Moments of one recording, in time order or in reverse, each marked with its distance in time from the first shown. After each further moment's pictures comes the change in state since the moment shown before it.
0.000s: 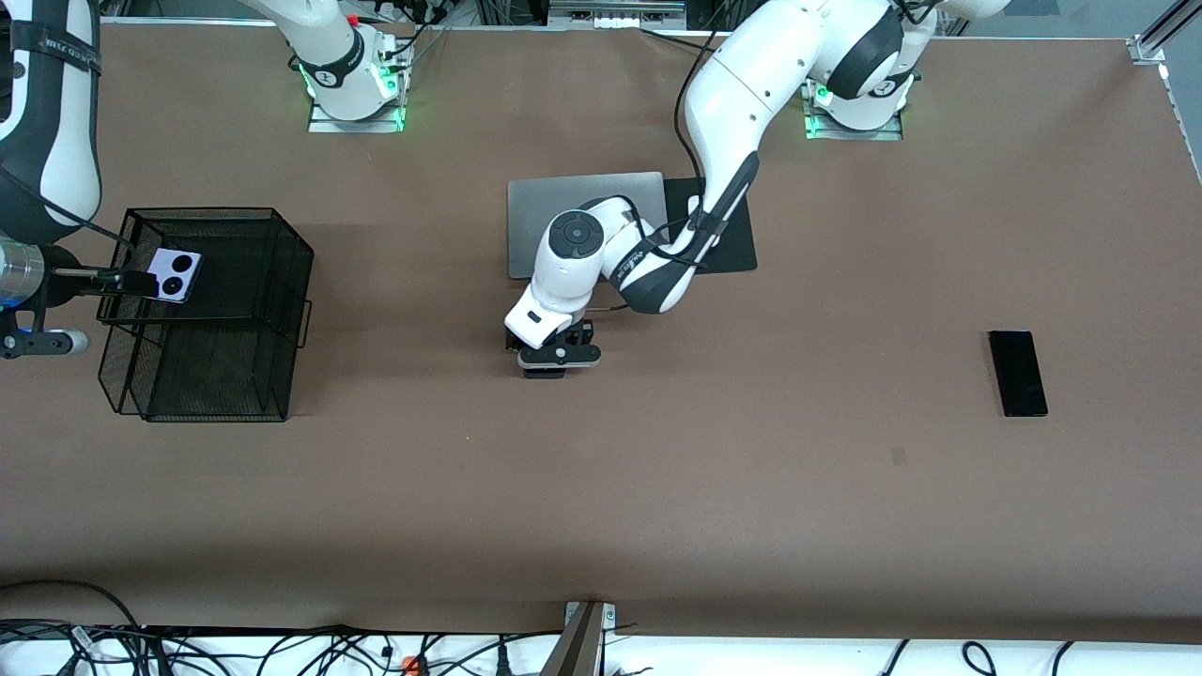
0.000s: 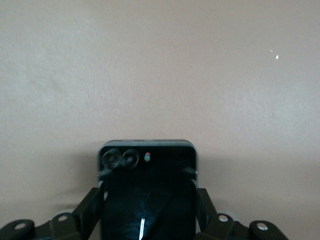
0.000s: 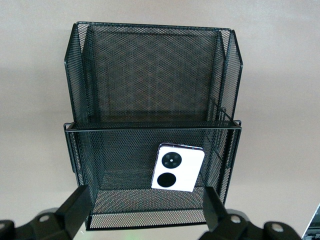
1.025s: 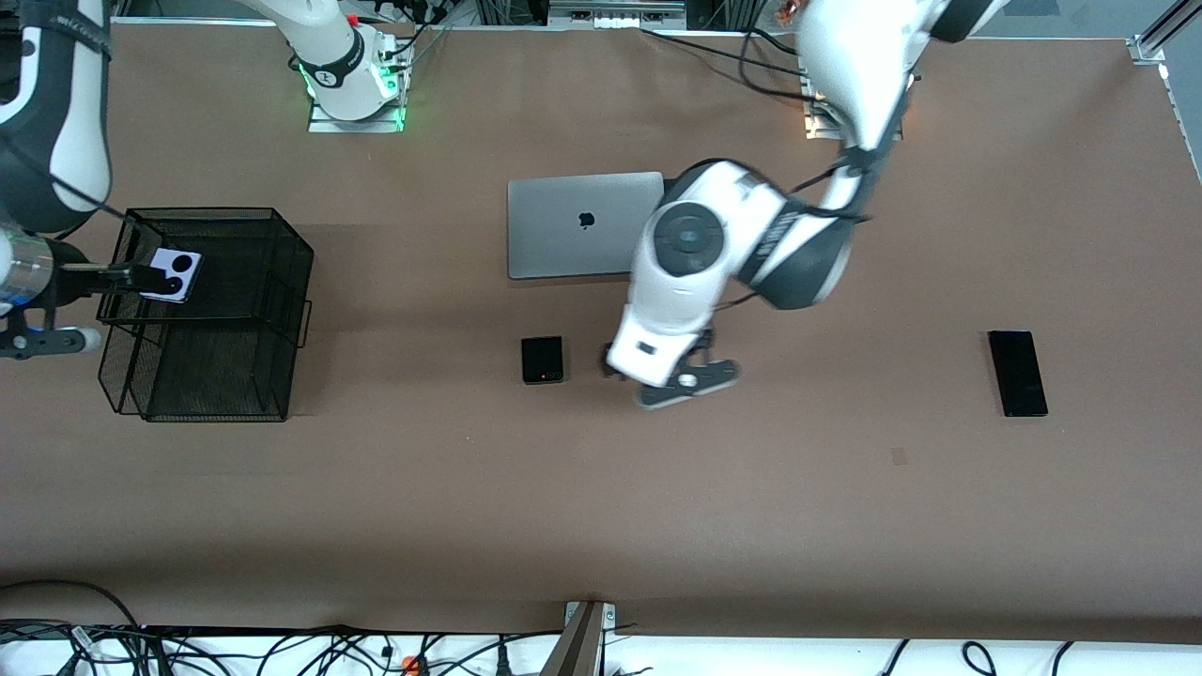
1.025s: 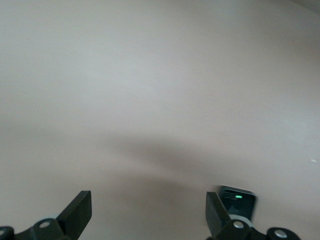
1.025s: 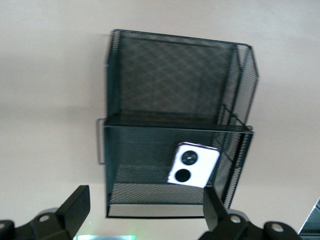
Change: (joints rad) left arm 0.238 -0.381 0.029 -0.065 0.000 -0.558 0.033; right arm 0.062 -0.001 0.021 0.091 0.002 -0.095 -0.002
